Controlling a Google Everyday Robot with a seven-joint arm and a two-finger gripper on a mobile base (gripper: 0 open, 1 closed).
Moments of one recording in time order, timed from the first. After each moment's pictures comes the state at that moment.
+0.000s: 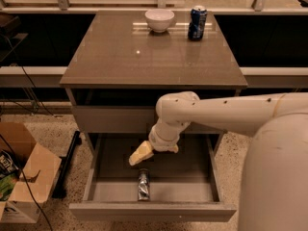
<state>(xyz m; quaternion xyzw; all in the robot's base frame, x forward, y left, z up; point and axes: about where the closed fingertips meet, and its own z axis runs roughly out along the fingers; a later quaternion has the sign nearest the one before) 0.547 -0.015 0.564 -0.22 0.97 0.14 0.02</state>
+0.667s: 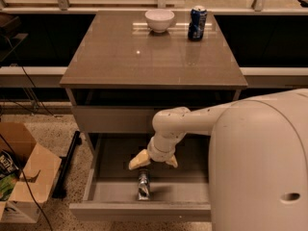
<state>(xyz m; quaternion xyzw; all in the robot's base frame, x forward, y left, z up) 0.547 -0.010 0.489 -0.09 0.99 0.13 -0.01</state>
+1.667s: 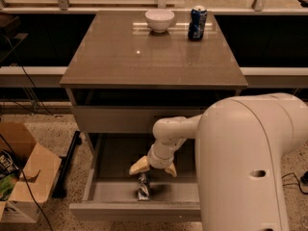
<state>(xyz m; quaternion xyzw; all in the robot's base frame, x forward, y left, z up) 0.540 -0.009 0.436 -0.04 0.99 0.13 -0.06</state>
